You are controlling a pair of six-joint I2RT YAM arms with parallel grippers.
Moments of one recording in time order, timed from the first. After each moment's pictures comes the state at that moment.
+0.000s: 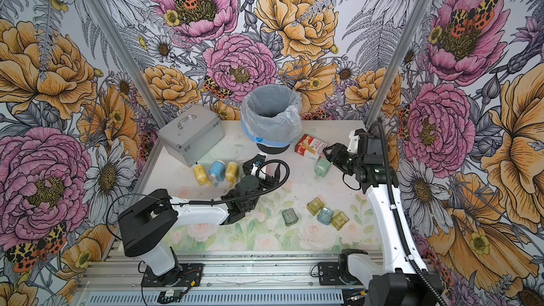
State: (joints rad) left arm -0.99 1.70 0.83 0.72 -0.65 -0.06; right arm -0.07 1.08 1.12 -0.73 -0.41 0.59
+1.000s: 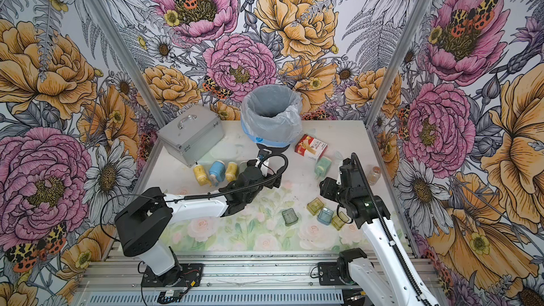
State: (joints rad) left arm -0.93 1.67 0.90 0.43 -0.44 -0.20; right arm 0.19 0.80 0.78 -0.80 -0.07 0.52
